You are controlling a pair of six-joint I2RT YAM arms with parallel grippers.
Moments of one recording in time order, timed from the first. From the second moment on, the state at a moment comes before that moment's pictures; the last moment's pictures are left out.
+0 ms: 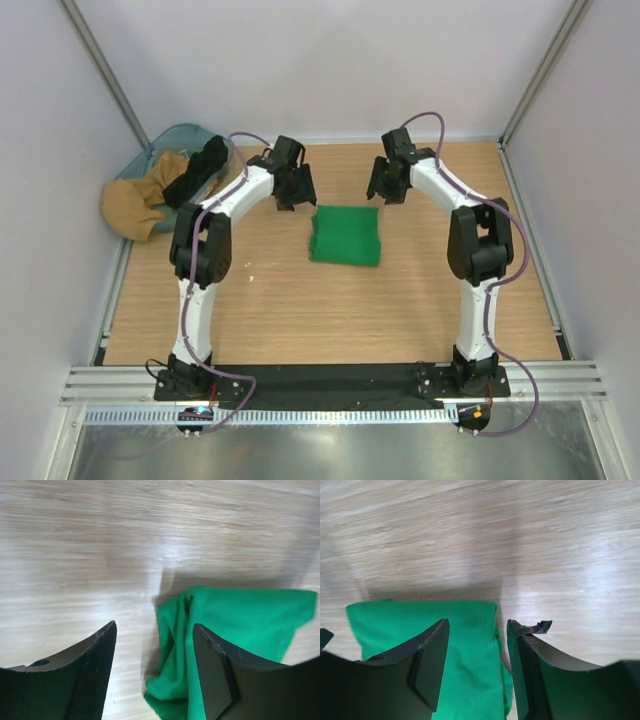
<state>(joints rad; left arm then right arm) -0.42 2.21 1.86 -0.66 0.05 -0.59 0.29 2.12 1.77 -0.69 0.01 0.52</state>
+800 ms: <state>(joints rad) -0.53 1.93 1.32 -0.28 0.25 -0.77 0.29 1.78 1.06 -0.25 -0.45 0.58</state>
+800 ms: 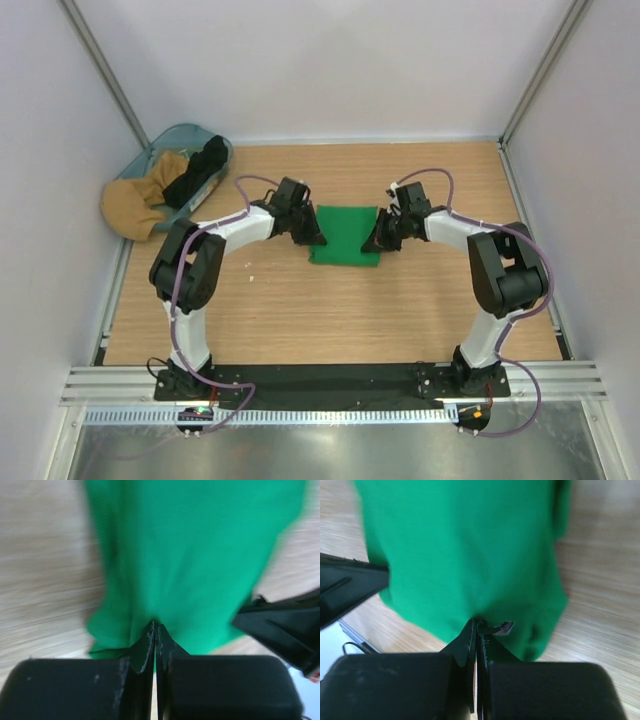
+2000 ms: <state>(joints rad) -0.62 1.82 1.10 -0.24 0.06 -0.77 0.32 1.72 0.93 -0.23 -0.40 0.55</state>
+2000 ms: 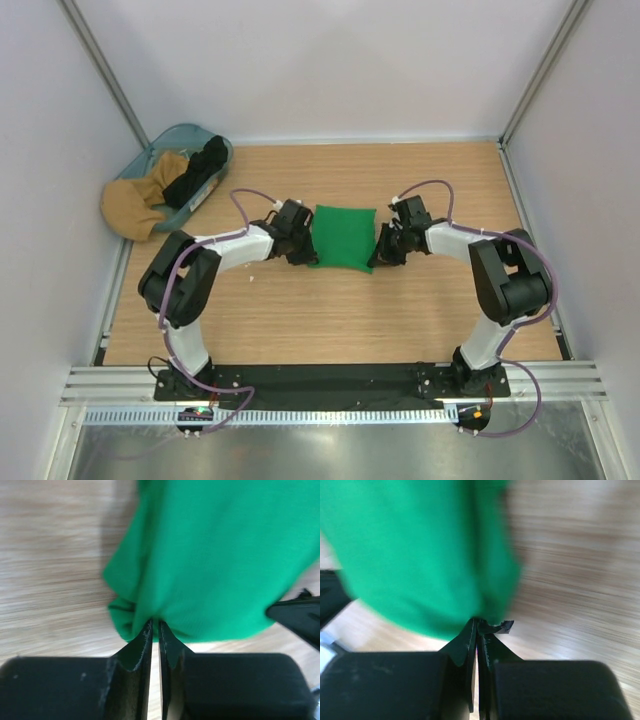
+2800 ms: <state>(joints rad) -0.66 1.47 1.02 -0.39 -0.16 -0.74 0.32 1.68 1.04 -0.35 -0.15 0.52</state>
